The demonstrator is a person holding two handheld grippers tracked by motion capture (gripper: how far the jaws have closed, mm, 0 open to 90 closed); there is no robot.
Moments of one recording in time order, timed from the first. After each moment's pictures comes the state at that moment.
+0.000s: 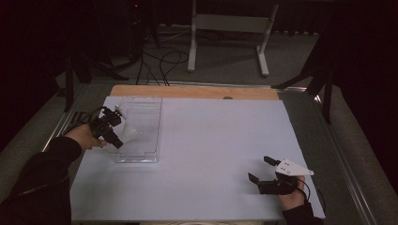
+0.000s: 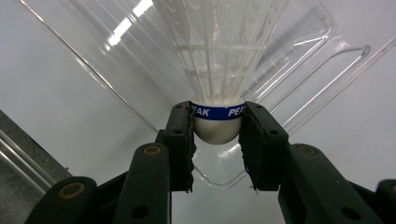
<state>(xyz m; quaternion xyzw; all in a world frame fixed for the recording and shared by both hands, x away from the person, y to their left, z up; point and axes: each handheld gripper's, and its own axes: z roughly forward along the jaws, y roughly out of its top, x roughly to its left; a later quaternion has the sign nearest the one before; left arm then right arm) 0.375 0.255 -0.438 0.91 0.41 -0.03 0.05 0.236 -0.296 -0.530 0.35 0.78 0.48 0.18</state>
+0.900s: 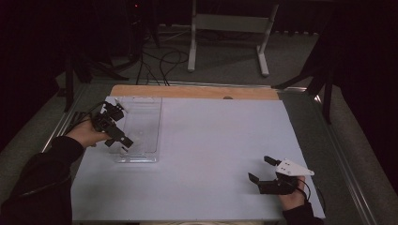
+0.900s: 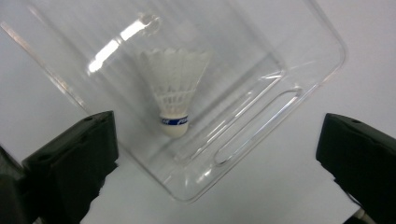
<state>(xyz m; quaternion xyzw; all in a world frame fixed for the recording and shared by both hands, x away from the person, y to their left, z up) 0.374 0.242 -0.415 0.90 0.42 -0.02 0.11 0.236 -0.296 -0.529 0.35 0.78 0.48 0.18</state>
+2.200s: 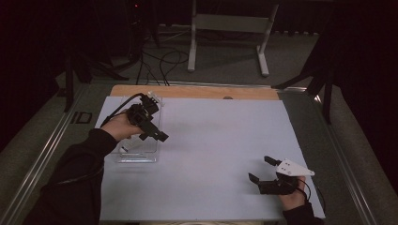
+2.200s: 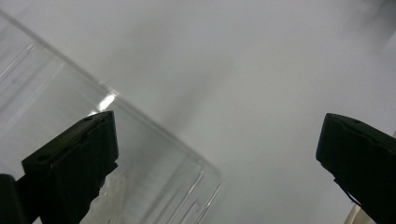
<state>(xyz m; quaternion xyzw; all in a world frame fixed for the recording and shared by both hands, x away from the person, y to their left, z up) 0.380 0.145 -0.389 0.92 0.32 -0.02 0.21 0.235 -0.297 -0.529 0.35 0.78 0.48 0.19</state>
